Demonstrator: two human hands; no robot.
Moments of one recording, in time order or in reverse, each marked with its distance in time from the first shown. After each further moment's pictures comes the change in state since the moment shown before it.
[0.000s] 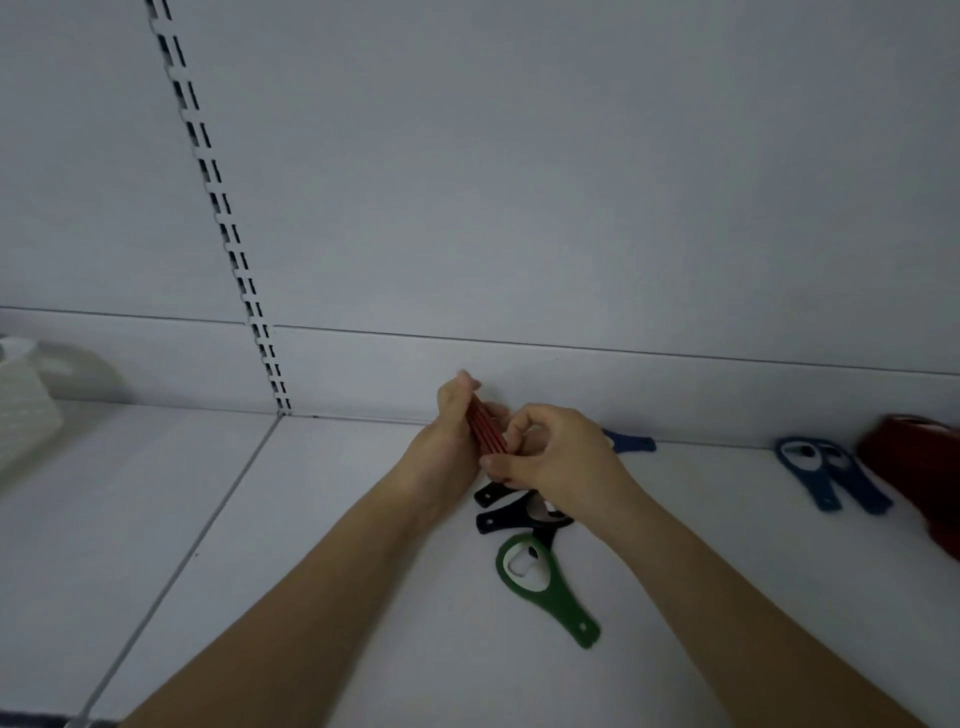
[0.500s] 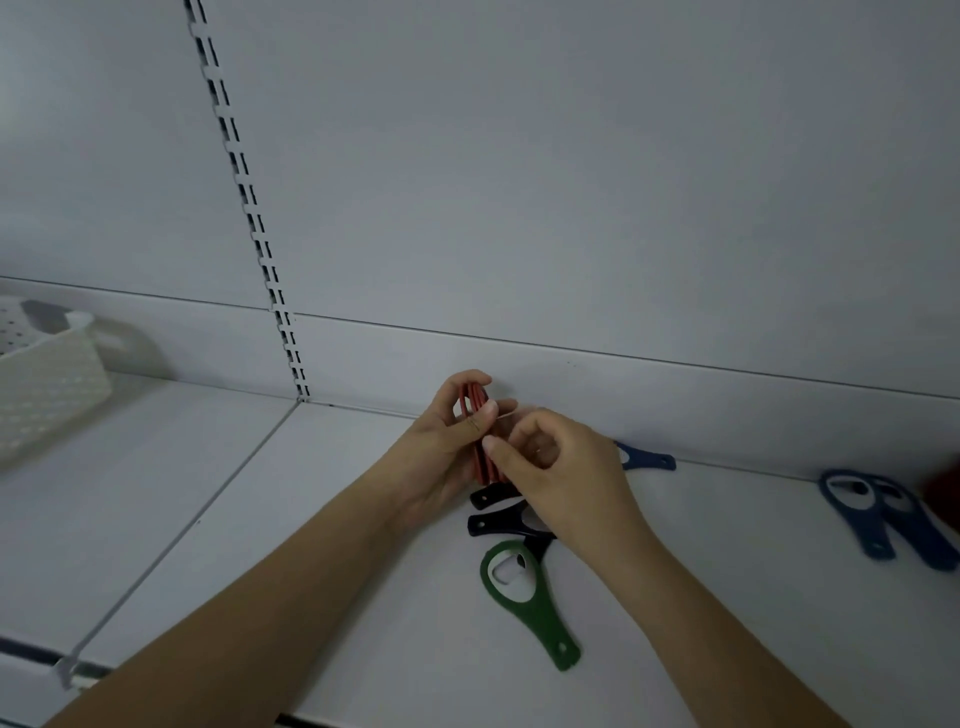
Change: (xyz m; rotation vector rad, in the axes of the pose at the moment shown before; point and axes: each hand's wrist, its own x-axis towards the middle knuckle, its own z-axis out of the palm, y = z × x) left_hand -0.006 -0.005 -0.005 -0.179 -0.106 0.043; right_hand -0.007 0.017 -0.004 -0.065 0.116 -0.255
